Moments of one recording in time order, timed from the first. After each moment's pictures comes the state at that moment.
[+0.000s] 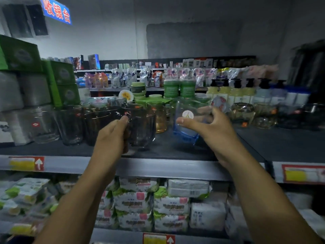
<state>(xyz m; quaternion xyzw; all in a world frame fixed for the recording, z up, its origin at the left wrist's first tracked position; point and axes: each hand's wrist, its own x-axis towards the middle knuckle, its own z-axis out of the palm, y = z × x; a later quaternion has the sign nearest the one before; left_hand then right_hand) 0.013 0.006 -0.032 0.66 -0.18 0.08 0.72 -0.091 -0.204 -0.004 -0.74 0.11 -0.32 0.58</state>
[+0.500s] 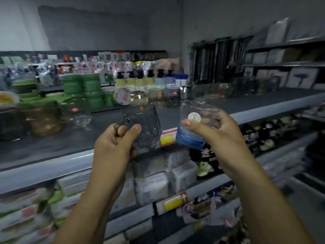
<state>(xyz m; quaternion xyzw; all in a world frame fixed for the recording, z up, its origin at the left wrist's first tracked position) -0.167 -0.172 -0.058 0.54 -0.33 -0.10 0.77 -0.334 -0.305 -0.036 -0.66 0.28 -0.46 0.53</state>
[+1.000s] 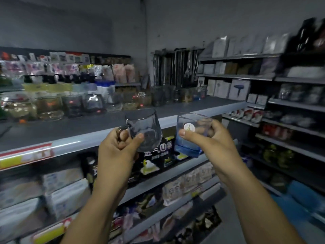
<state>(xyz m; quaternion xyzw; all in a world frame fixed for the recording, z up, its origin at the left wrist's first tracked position) -0.438 -0.419 -0.063 0.51 -0.39 -0.14 0.76 -0.615 -0.532 -0.041 -0.65 0.34 -0.48 0.47</state>
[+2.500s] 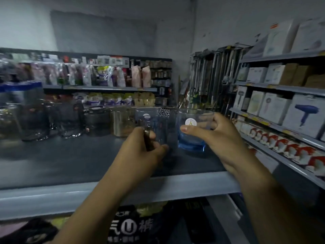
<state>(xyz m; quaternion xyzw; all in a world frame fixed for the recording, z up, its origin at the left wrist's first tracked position) -0.583 -1.092 -0.034 0.72 -0.36 -0.05 0.59 -0.681 -1.267 -0.013 -0.75 0.21 -0.36 0.50</state>
